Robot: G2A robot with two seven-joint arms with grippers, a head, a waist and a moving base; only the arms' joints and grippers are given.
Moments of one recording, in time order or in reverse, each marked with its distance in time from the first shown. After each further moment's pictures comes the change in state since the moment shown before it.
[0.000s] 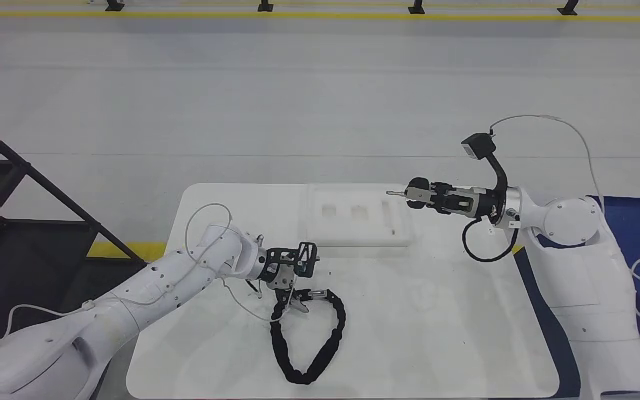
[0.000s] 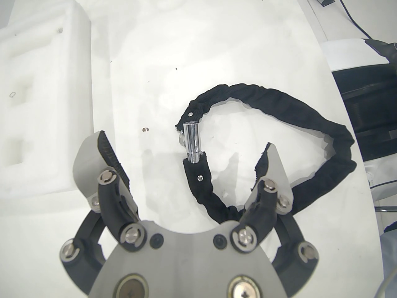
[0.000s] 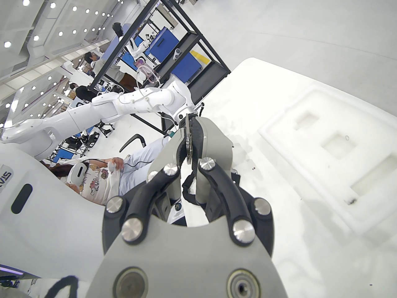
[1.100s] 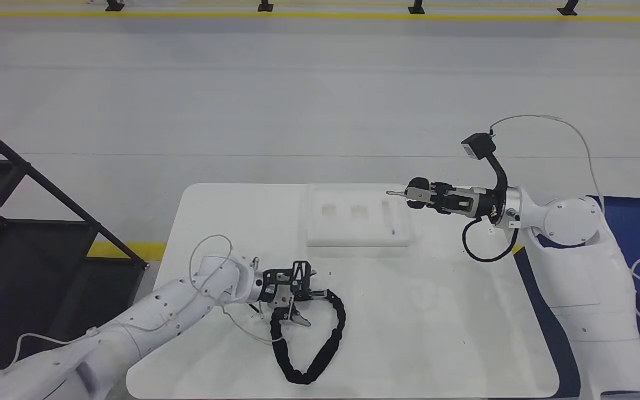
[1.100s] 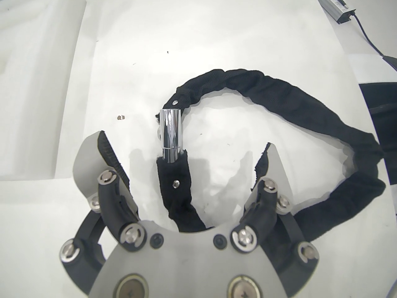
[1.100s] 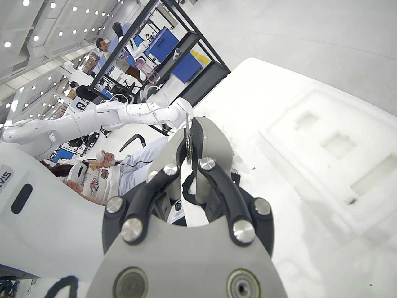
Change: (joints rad) left arm 0.177 0.000 -0.068 0.024 0.116 0.156 0.128; right arm 0.000 0.000 0.000 0.000 0.000 0.000 0.000
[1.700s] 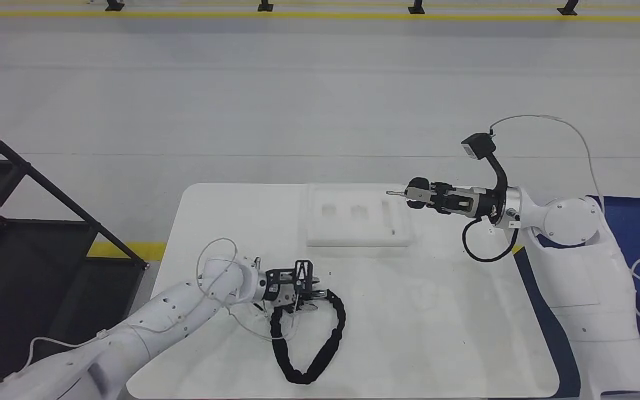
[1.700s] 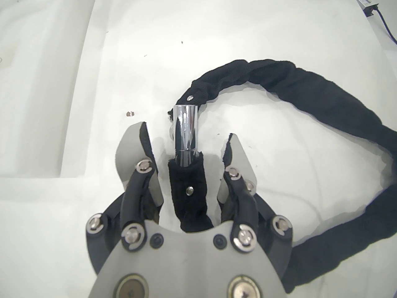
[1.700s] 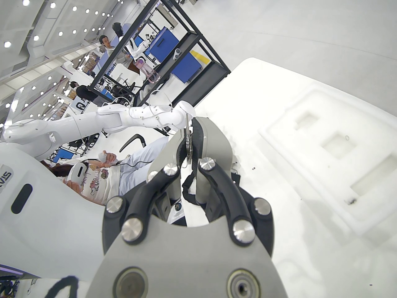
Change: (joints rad) left arm 0.028 -0.049 -0.038 0.069 0.053 0.044 -0.002; right arm 0.000 0.000 0.000 0.000 0.000 0.000 0.000
